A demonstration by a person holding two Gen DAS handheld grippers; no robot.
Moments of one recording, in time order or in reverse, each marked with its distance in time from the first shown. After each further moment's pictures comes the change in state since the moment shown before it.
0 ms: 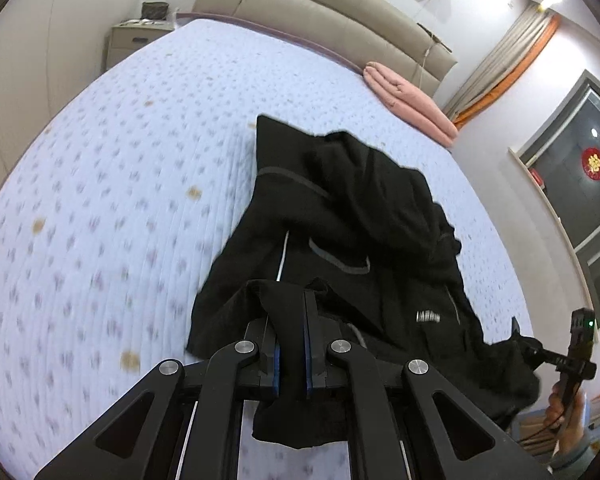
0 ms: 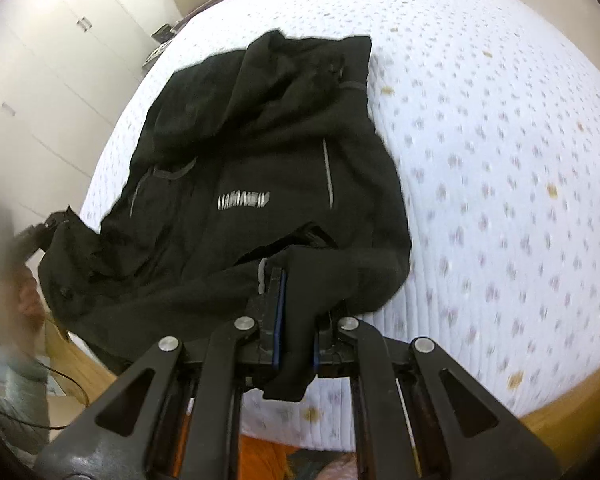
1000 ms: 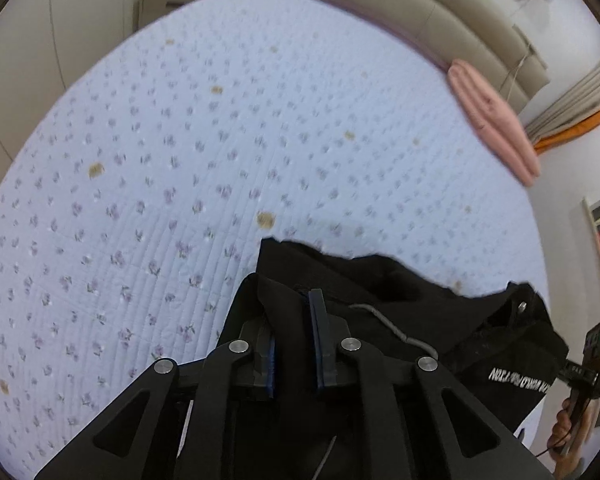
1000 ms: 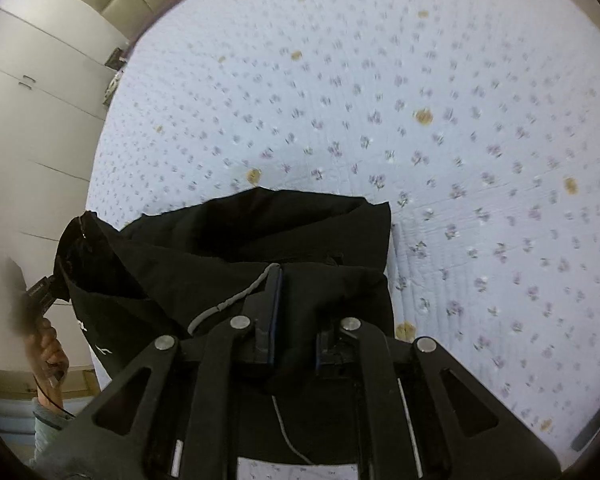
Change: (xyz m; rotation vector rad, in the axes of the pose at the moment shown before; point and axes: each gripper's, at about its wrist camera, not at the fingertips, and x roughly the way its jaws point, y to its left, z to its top) left arm 0.202 -0.005 0.242 -0.171 0.163 0.208; right arm 0.138 -0.052 0.318 0.145 0.162 0.043
